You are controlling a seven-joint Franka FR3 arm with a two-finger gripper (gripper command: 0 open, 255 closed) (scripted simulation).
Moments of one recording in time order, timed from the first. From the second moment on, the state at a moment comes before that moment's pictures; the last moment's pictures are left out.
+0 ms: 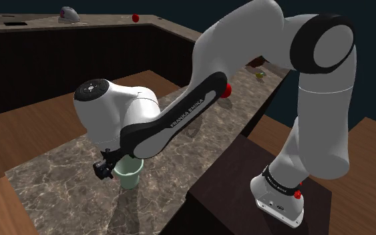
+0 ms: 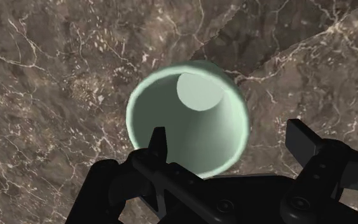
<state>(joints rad) 0.34 0.49 0.47 -1.89 -0.43 2.20 0.92</state>
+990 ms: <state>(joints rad) 0.39 0.62 0.43 -1.83 -0.49 2.26 0.97</state>
